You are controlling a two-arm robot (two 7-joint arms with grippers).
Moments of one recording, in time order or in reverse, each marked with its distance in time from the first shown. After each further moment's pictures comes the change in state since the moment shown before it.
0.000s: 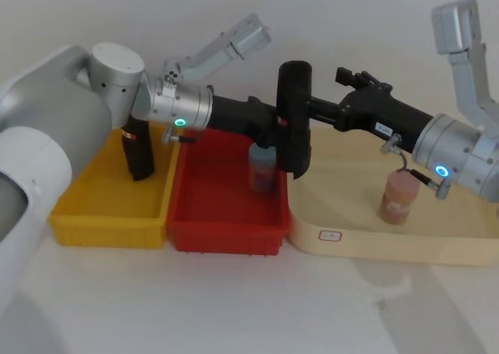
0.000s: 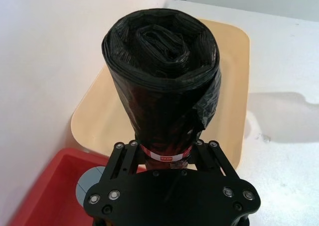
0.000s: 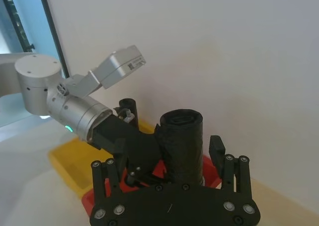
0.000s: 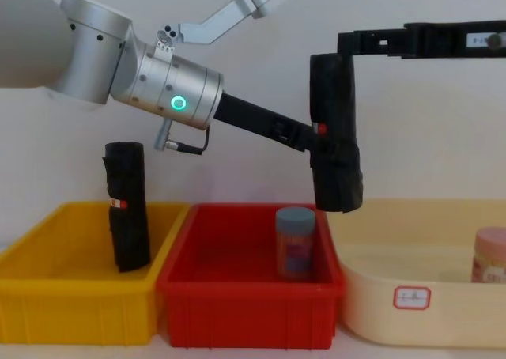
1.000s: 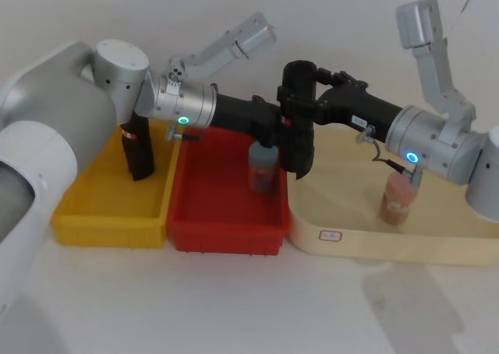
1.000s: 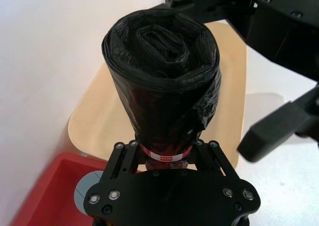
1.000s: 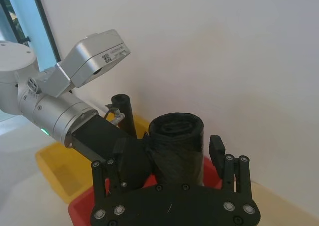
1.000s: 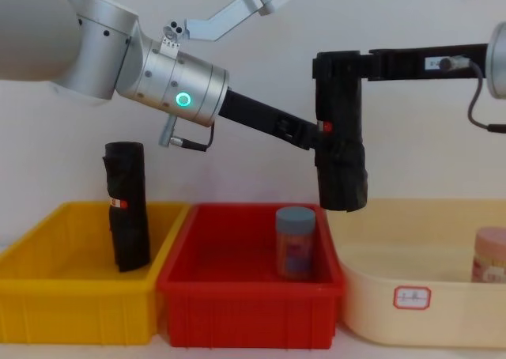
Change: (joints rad) left arm -0.021 -0.020 0.009 0.036 0.007 -0.017 -0.015; right arm 0.122 -0.050 -0.076 0.194 -0.011 -0.036 0.012
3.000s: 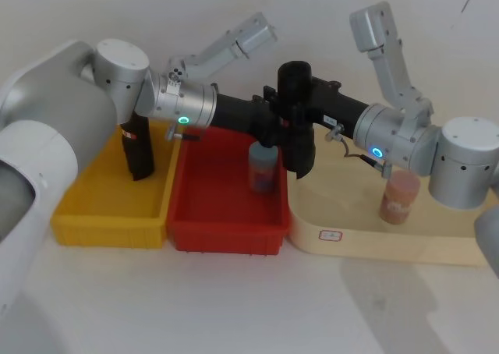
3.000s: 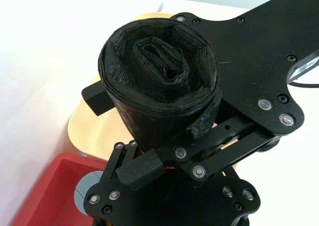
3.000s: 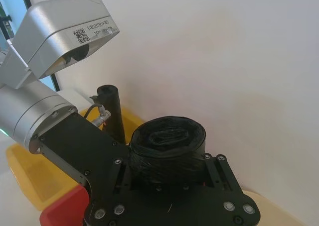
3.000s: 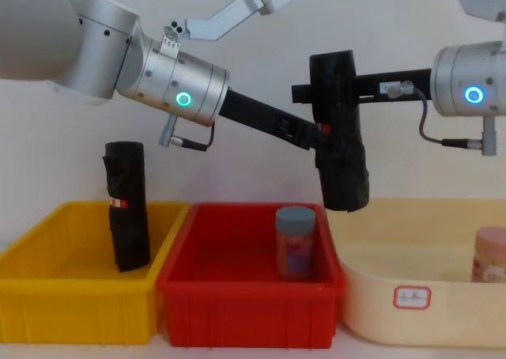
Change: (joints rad) left arm -0.002 -0.002 0.000 0.003 0.000 -0.001 -0.001; right arm 0.108 -0.055 -0.108 0.173 -0.059 -0.070 -0.040
